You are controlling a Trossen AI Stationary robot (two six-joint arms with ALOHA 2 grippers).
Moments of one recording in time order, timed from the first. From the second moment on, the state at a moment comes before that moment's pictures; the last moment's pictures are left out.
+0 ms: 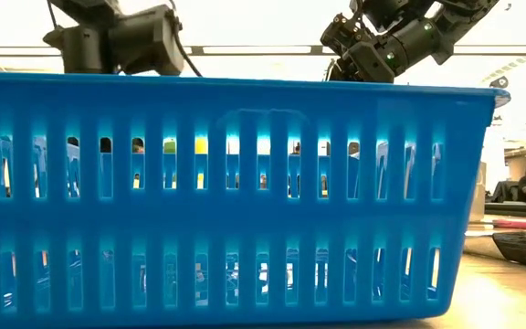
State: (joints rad) left arm -0.12 1.57 0.82 -0.67 -0.03 -1.03; right arm -0.09 1.41 0.76 0.13 0.05 -0.18
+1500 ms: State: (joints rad) left arm 0.02 1.95 1.28 -0.65 -0.11 -0.70; right arm -0.09 1.41 0.76 0.14 0.05 -0.18
